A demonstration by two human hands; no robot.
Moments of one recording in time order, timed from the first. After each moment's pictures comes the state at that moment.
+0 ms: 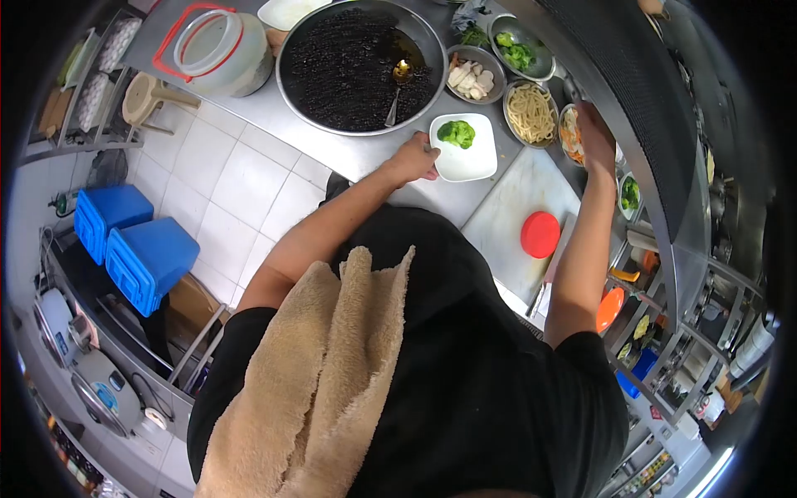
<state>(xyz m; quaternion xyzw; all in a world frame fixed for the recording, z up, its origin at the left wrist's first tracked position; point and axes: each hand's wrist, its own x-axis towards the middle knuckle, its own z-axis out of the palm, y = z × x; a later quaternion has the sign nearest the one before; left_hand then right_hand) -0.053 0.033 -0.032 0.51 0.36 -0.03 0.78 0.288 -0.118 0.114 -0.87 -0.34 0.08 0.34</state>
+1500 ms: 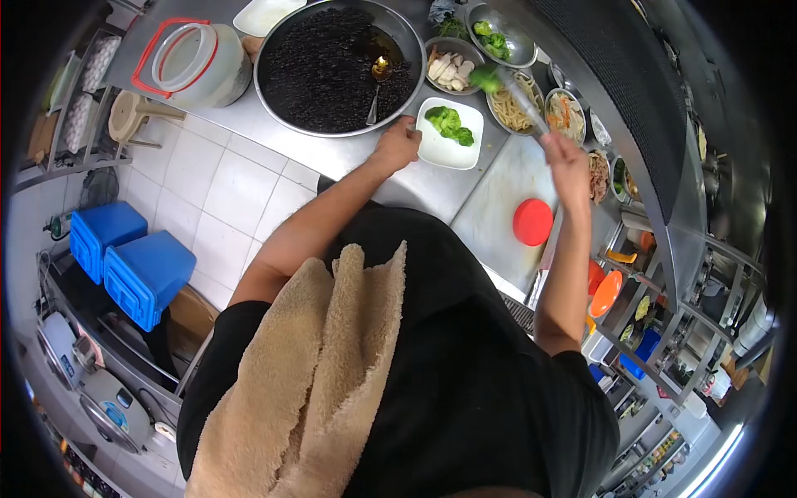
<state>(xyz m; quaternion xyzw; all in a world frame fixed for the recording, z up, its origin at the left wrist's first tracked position) -0.042 0.042 -0.037 0.64 0.39 0.02 0.66 0.183 -0.171 0.133 -0.88 -0.28 0.17 0.35</state>
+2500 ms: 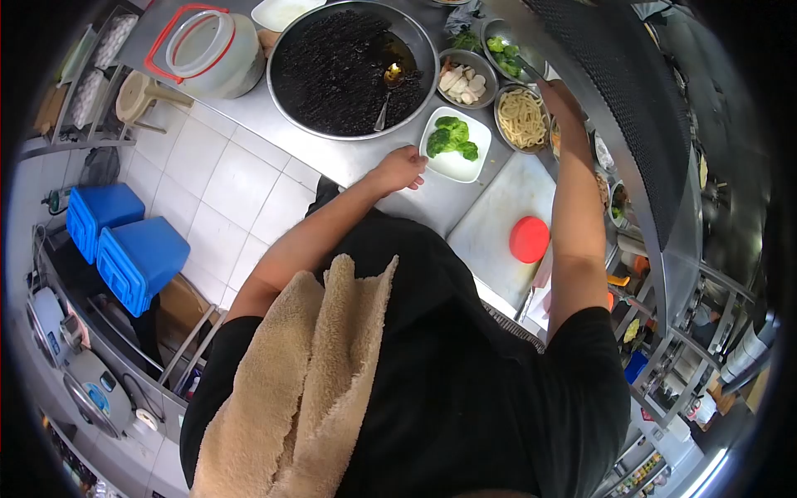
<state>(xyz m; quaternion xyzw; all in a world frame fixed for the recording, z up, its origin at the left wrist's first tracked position) -0.065 0.026 -0.050 0.54 0.34 -0.04 0.77 0.333 -0.026 0.064 -0.92 -0.39 -0.03 0.03</state>
